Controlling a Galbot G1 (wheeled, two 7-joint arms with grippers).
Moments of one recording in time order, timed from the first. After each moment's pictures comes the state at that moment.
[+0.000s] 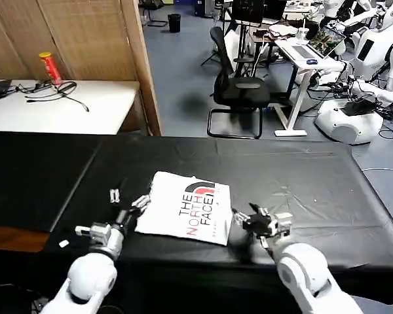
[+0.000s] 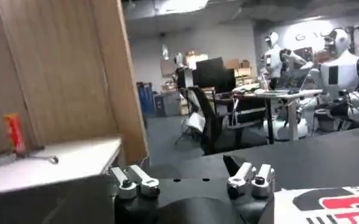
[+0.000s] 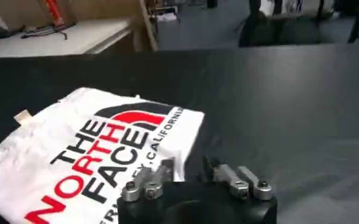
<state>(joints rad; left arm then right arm) 1.30 -1.11 -0.36 -1.95 -0.31 0.09 -0.14 -1.23 1.13 0.32 2.08 0.56 -0.65 0.17</state>
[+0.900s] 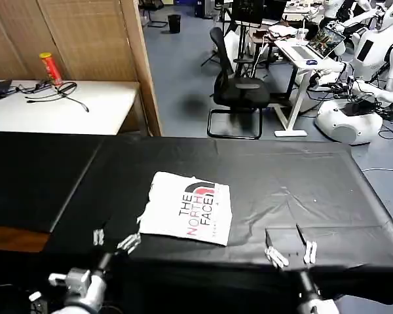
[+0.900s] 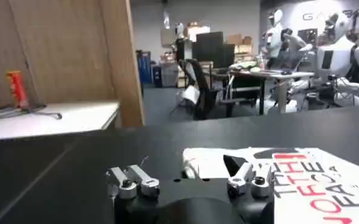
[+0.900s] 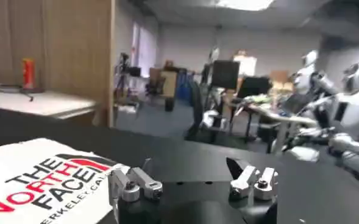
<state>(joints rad) 1.71 -1.07 -0.47 -2.22 -0.36 0.16 -0.23 -1.86 1.16 0.46 2.22 0.13 0.10 0.27</state>
